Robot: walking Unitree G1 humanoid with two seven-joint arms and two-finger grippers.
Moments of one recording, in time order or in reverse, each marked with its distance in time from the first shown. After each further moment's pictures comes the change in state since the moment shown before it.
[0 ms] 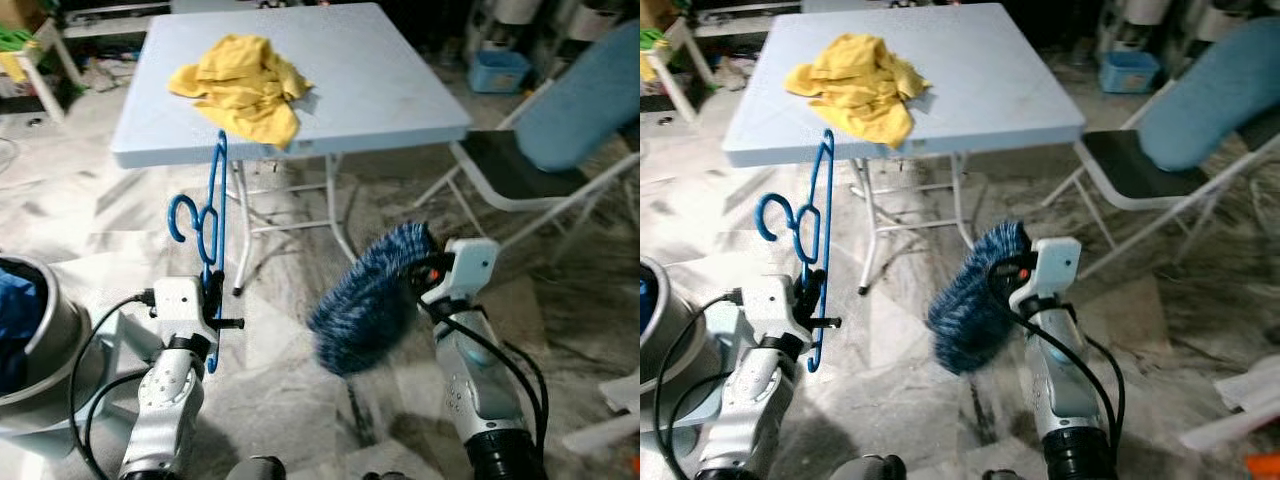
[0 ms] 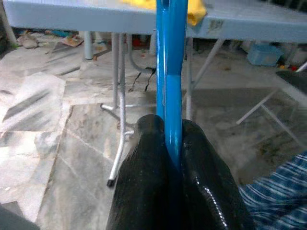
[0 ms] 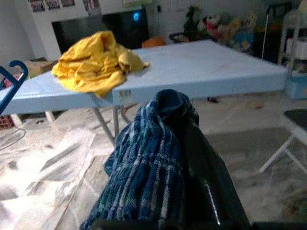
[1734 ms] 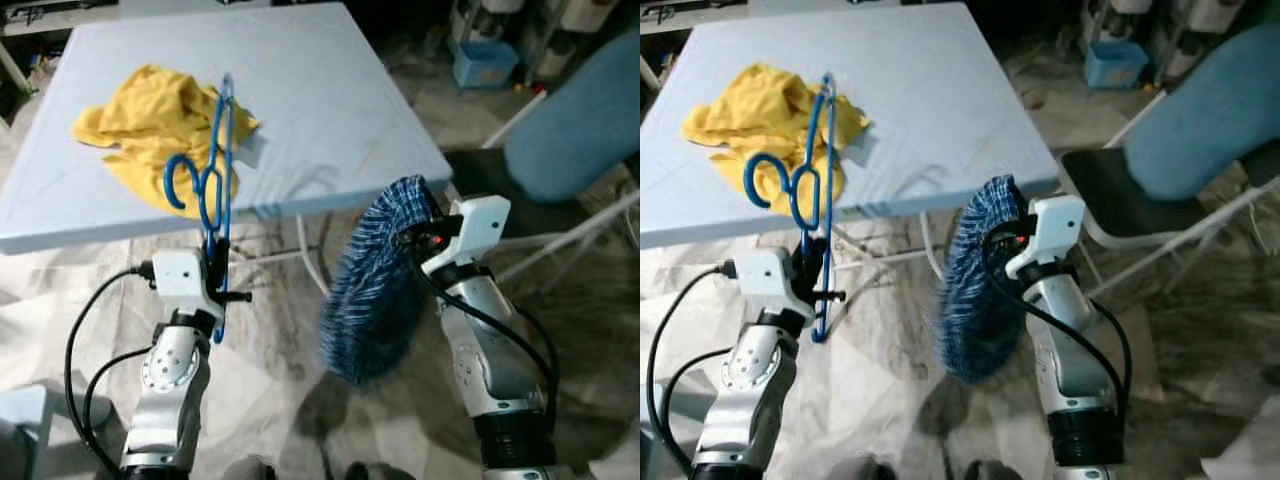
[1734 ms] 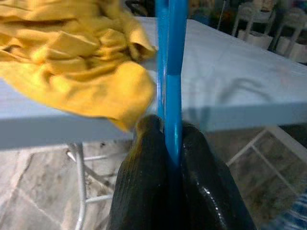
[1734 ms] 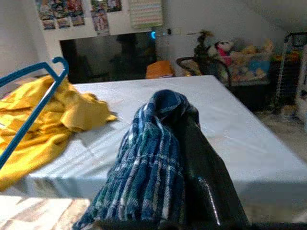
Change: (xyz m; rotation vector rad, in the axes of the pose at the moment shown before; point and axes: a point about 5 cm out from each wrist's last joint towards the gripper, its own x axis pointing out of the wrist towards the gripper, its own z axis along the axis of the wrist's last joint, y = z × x) left arm 0.006 -0.015 0.039 0.016 -0.114 -0.016; right arm 0.018 0.019 0.043 -0.013 -0.111 0.135
